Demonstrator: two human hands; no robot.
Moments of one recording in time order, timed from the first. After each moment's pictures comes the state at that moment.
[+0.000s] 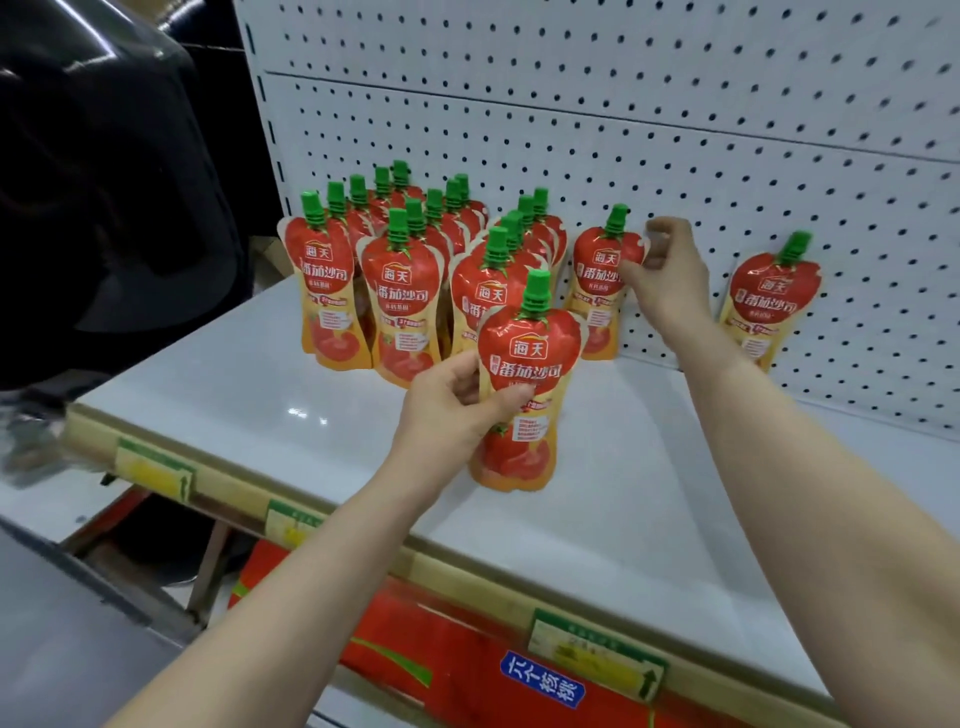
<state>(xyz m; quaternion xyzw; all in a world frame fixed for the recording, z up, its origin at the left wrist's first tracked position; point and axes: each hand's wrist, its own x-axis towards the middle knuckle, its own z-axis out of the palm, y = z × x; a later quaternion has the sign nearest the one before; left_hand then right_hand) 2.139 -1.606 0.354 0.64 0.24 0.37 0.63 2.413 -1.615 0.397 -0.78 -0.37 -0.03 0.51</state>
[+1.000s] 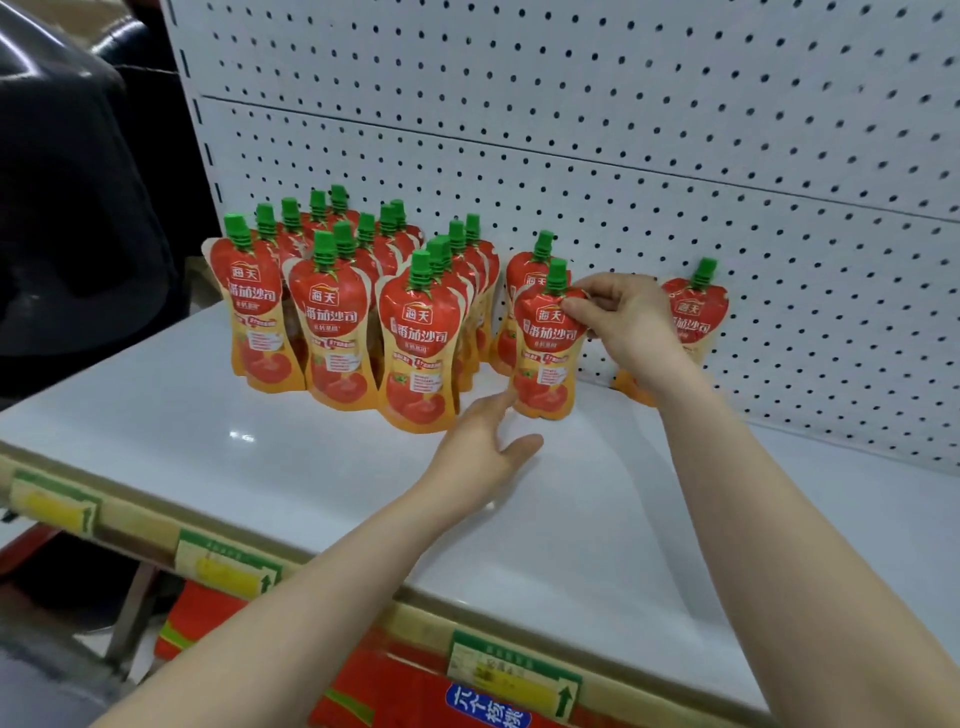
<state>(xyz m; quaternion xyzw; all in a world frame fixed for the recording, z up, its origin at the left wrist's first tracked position) 2.216 -1.632 0.329 0.82 0.28 0.22 0.44 2.402 -1.674 0.415 -0.74 -0.45 0.07 0.50</state>
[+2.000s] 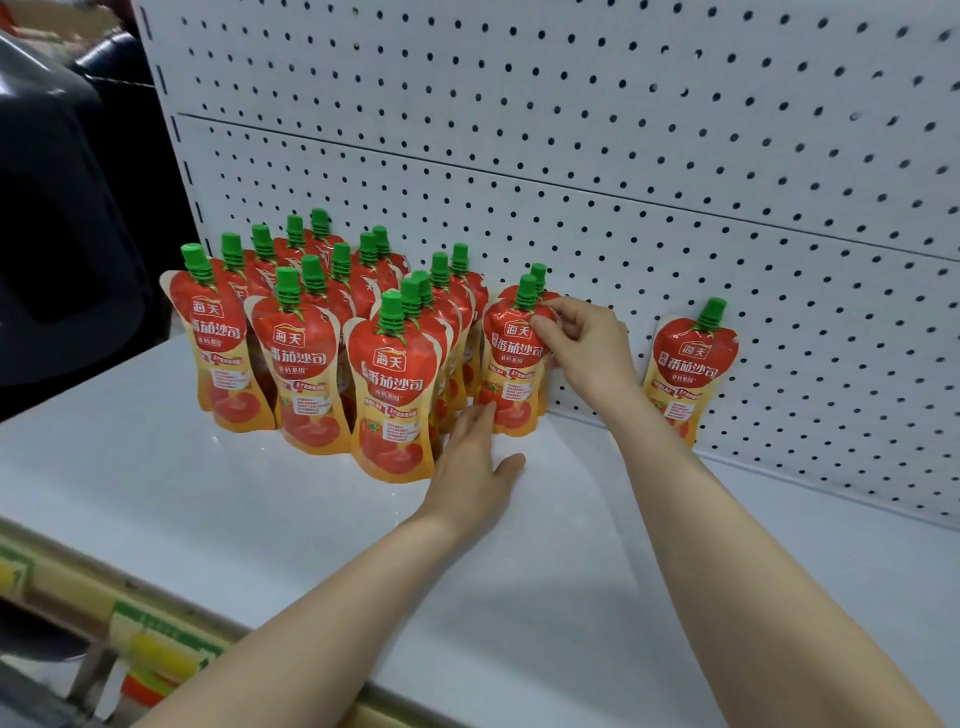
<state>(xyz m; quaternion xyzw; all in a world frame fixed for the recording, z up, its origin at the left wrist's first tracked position) 2.268 -1.601 0.310 0.82 0.33 0.24 0.39 2.426 -1.624 0.396 -0.73 -0.47 0.05 0.50</state>
